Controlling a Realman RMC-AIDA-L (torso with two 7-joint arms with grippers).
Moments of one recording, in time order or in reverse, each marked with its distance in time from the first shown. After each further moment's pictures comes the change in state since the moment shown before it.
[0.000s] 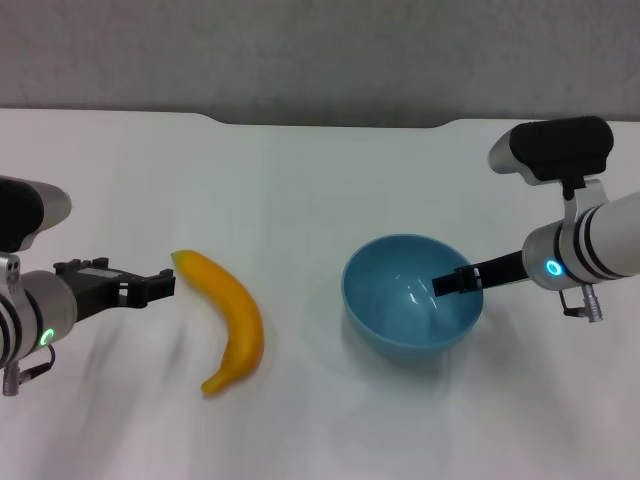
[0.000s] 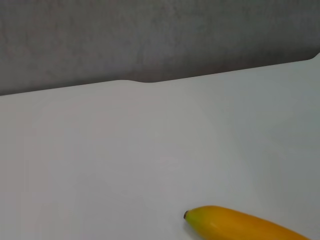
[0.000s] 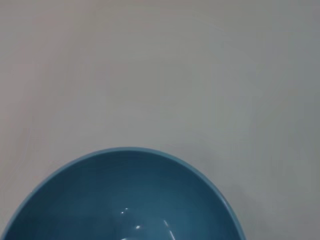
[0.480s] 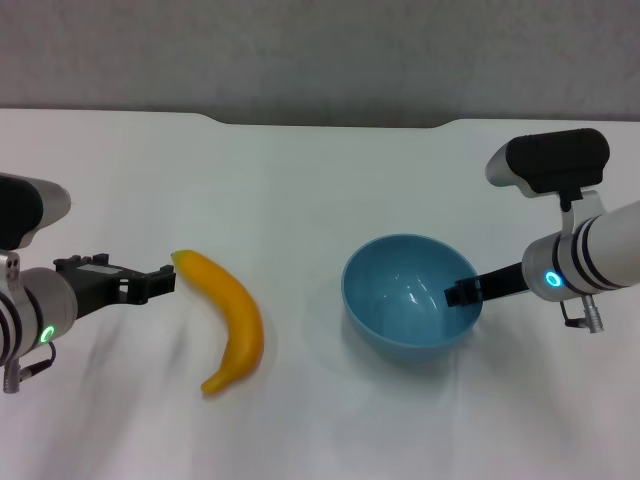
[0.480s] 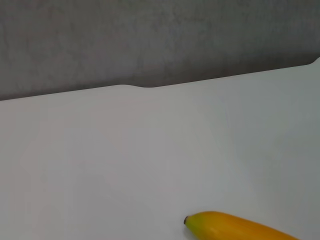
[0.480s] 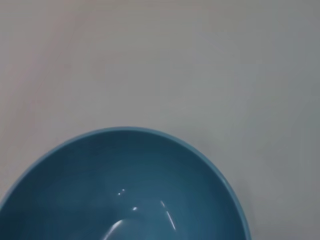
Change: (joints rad) left arm 0.000 0.000 0.000 -0.003 -0.001 0.009 0.000; right arm 0.005 0.005 -0.018 -0.029 0.000 -0.003 -0.001
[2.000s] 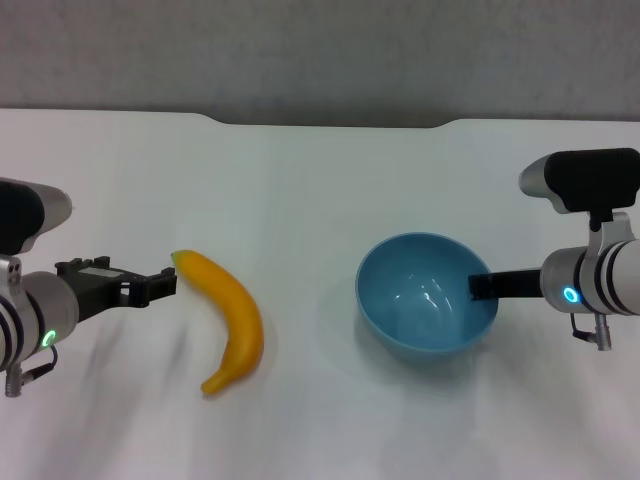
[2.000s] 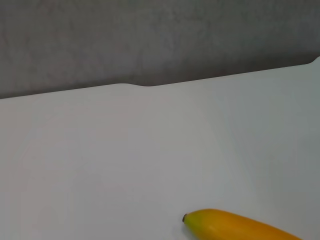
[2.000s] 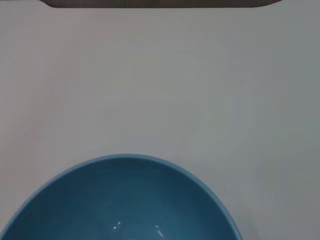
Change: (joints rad) left arm 0.006 0.000 0.011 0.008 -0.002 0.018 -0.002; right arm -0.138 -0.005 -0.048 0.064 0.124 -0.182 -0.076
